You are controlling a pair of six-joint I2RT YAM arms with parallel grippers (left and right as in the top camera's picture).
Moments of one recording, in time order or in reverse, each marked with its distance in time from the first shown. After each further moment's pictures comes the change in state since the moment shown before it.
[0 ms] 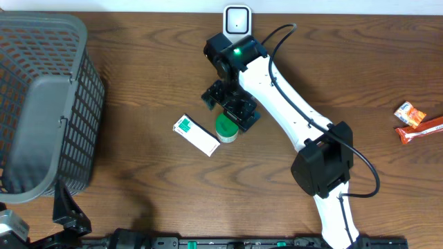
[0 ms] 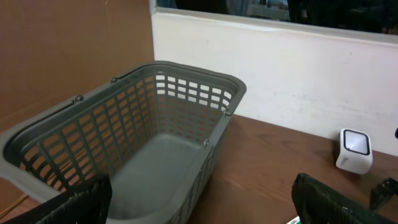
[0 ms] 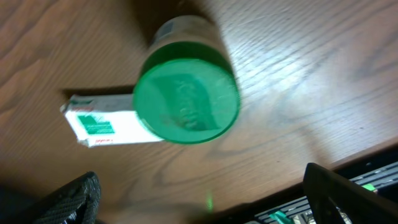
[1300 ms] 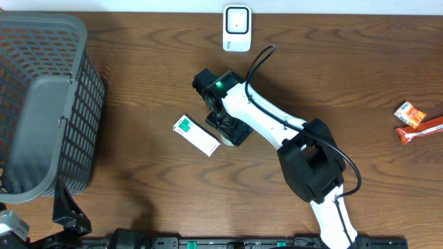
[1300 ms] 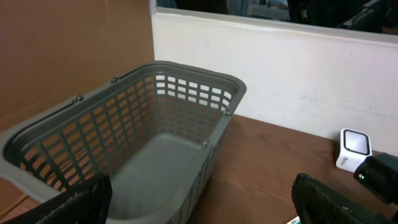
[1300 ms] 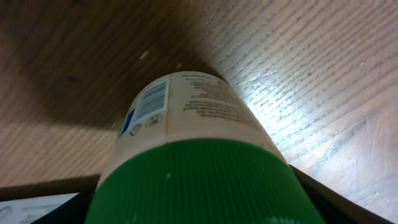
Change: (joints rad) left arm 0.000 0.000 0.000 0.000 0.000 0.000; right arm 0.084 0.000 -0.354 0.325 0.211 0.073
